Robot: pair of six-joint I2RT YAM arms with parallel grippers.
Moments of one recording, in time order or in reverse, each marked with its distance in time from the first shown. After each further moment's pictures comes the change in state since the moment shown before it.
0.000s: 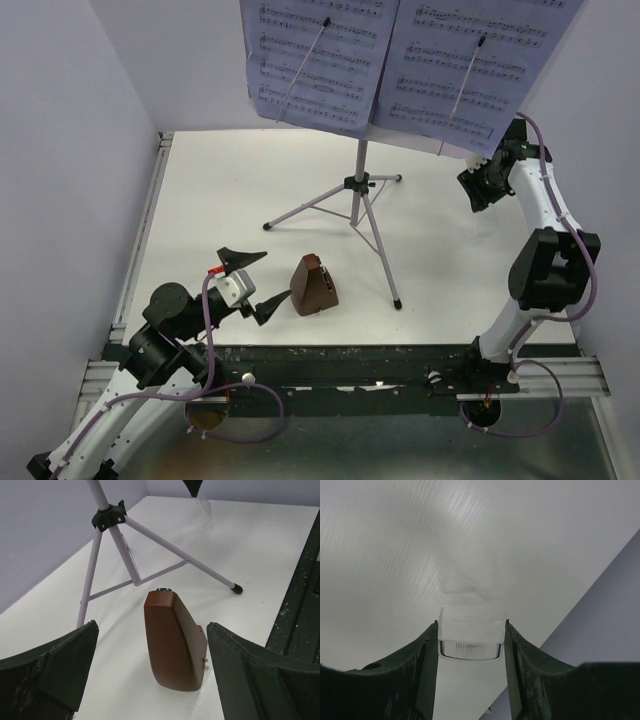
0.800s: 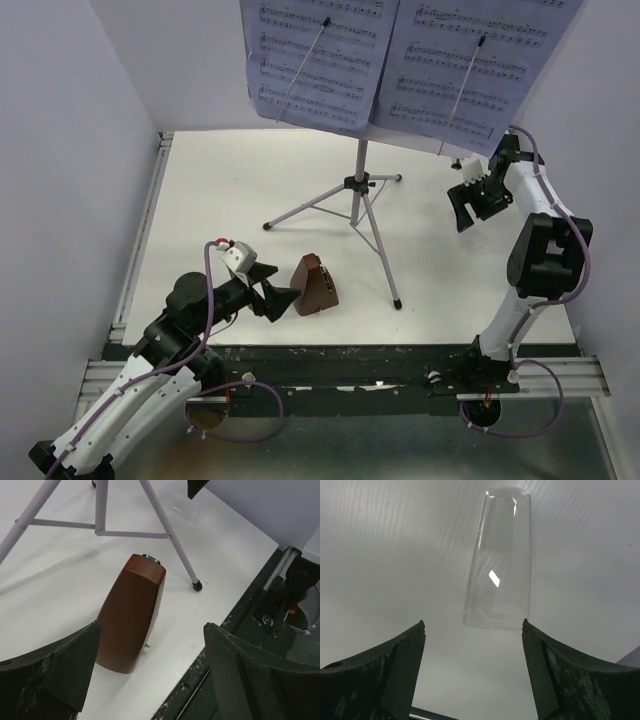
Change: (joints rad) left arm 0.000 0.074 -0.058 -0.003 -0.069 -0.466; right arm -0.026 0.203 0.052 -0.089 -0.129 0.130
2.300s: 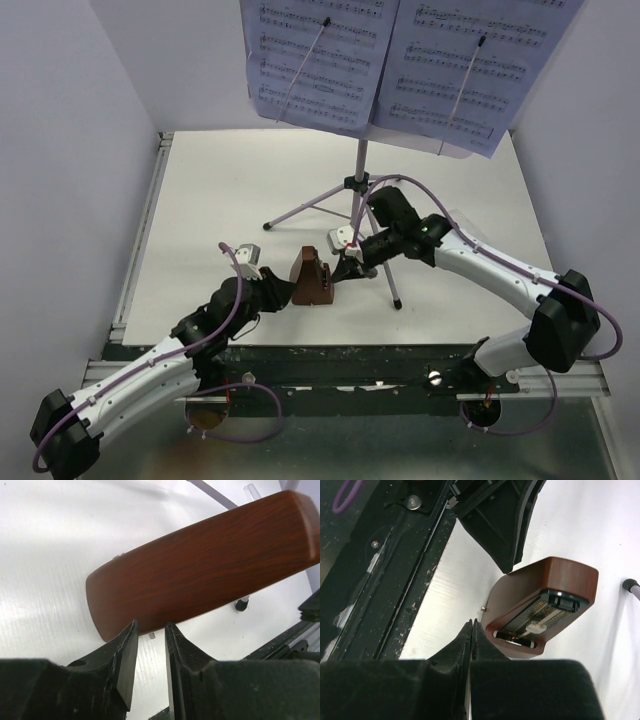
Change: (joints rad) left arm -0.146 0.208 -0.260 0.235 -0.455 -0.499; right arm 0.852 -0.491 -0.478 0.456 -0.769 -0.294
